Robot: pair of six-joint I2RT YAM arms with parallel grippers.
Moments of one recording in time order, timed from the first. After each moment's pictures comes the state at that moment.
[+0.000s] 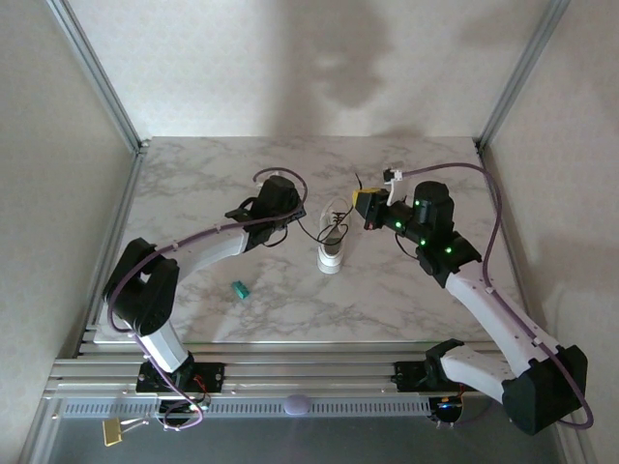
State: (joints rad) left arm -0.60 1.70 1.16 -0.08 -0.17 -0.89; right arm 0.45 1.07 0.91 -0.05 -0.37 0.33
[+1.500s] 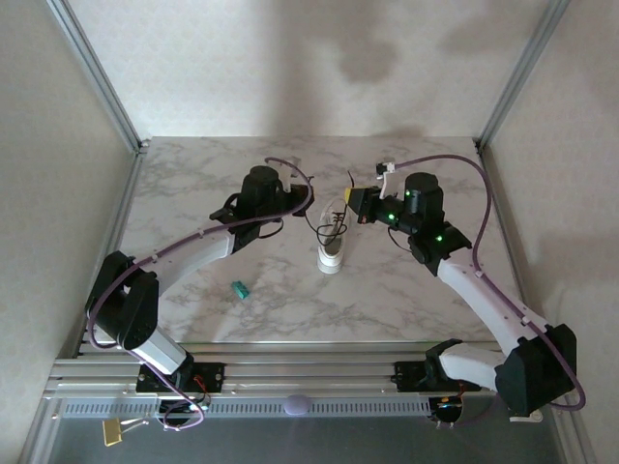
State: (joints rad) left arm -0.57 1.59 1.13 0.07 0.18 -0.47; right arm 0.45 1.17 0.95 -0.04 -0.42 0.41
